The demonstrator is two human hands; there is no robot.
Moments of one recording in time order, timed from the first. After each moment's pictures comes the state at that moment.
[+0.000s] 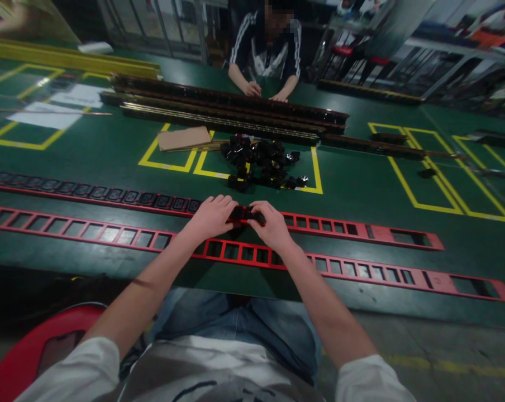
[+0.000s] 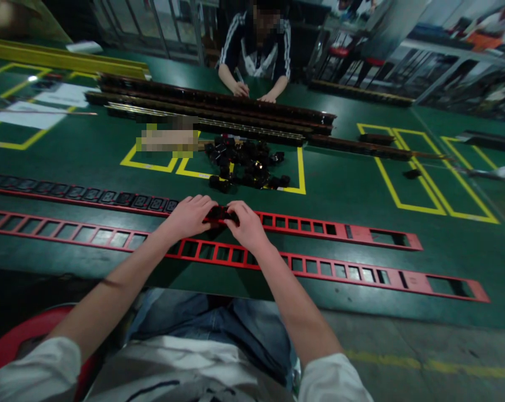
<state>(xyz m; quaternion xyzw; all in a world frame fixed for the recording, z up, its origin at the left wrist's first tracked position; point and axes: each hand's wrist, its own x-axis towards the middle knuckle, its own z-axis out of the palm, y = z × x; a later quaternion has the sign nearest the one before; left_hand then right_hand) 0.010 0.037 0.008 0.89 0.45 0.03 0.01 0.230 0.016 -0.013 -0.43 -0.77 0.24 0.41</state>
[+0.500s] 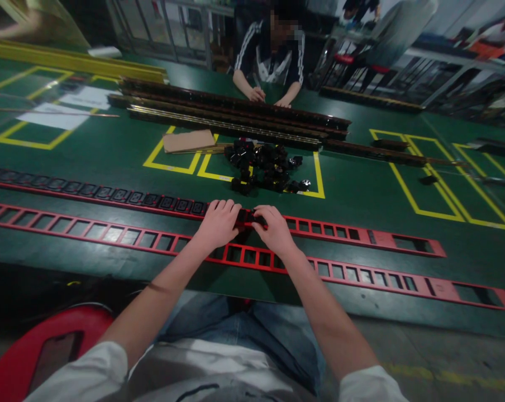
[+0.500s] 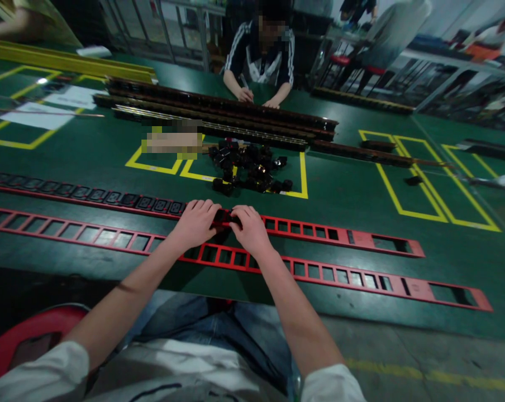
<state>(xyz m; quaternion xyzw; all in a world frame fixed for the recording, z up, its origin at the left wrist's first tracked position) 0.029 0.018 0.008 0.86 0.51 0.06 0.00 0.231 0.017 -0.013 -0.45 -0.80 0.19 0.34</state>
